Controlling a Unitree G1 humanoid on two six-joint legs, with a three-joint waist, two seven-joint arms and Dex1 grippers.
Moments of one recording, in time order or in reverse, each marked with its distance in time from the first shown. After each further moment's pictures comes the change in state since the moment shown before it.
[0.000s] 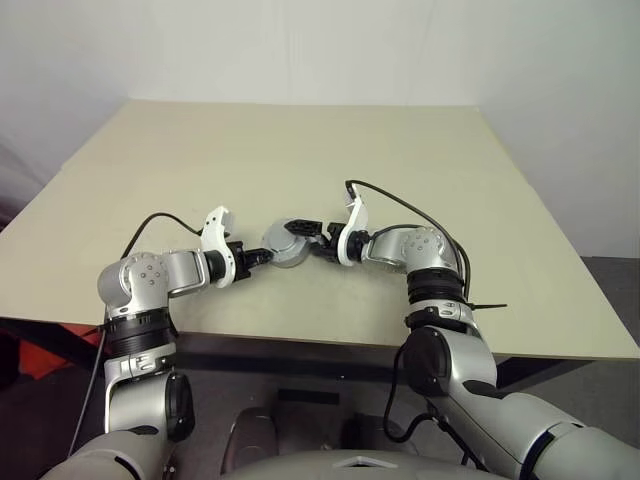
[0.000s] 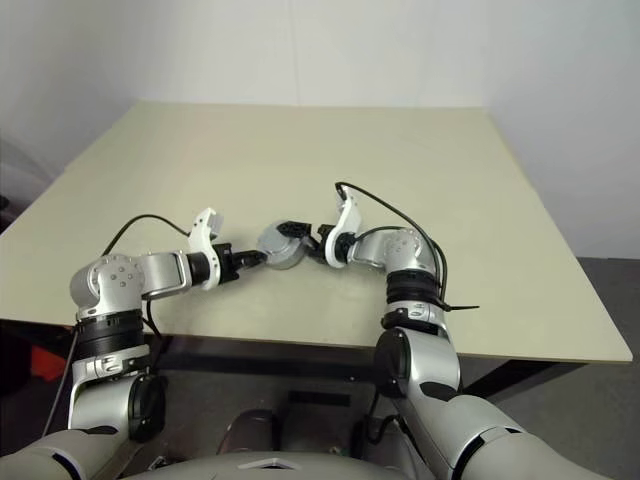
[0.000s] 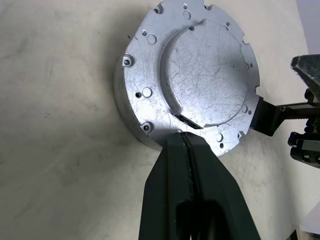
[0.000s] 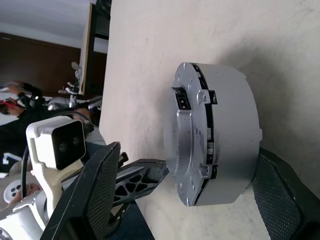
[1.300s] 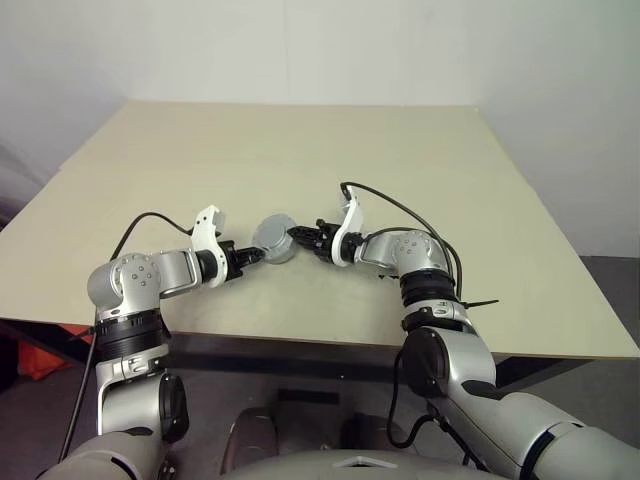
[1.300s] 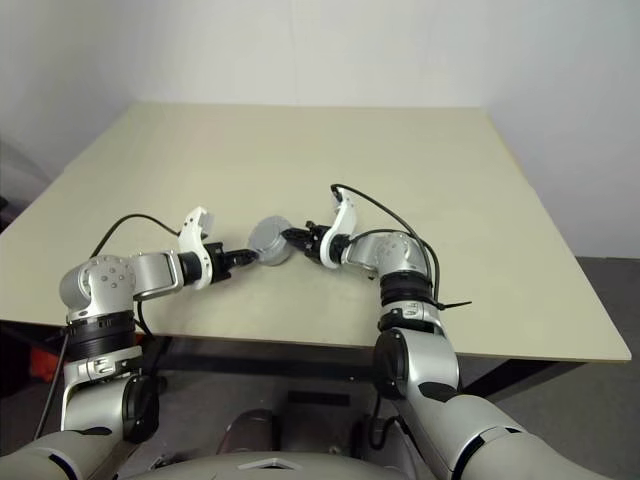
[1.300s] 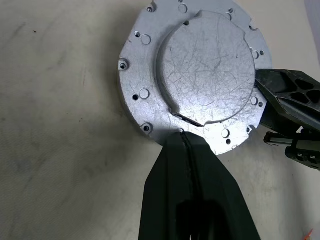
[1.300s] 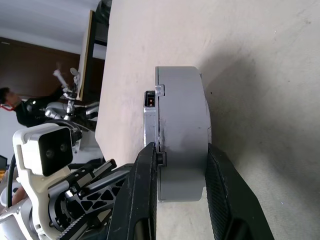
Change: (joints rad) left arm 0.010 0.027 0.007 -0.009 0.002 -0.008 0.000; right arm -0.003 0.000 0.057 0.090 -0.007 -0.136 0.052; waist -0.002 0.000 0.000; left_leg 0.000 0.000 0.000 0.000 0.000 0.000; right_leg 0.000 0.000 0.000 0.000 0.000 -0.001
